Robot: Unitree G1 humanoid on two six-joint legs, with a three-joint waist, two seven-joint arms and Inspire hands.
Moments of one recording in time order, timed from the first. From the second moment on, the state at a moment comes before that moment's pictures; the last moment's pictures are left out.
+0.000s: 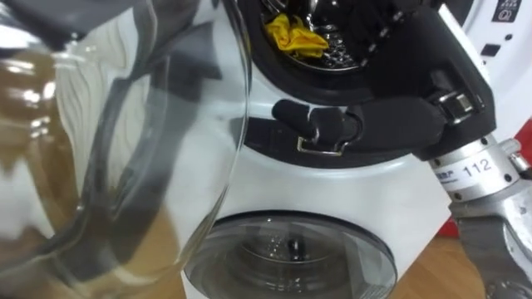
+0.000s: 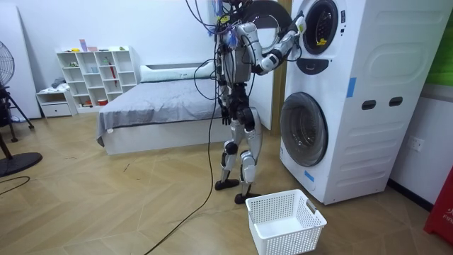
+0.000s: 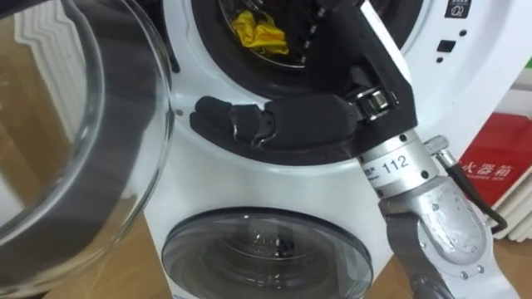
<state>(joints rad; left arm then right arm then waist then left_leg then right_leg) 0.24 0.24 0.07 1.14 0.08 0.06 0.07 -0.24 -0.39 0.03 -0.49 0.47 0.04 0.15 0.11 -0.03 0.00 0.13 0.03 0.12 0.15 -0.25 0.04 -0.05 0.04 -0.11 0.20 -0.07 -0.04</state>
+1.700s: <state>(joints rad) 0.29 0.25 0.13 0.93 0.17 0.26 0.02 -0.79 -0.55 0.02 0.46 0.79 0.21 0.00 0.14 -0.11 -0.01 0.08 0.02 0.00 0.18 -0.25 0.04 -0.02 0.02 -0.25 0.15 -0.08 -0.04</state>
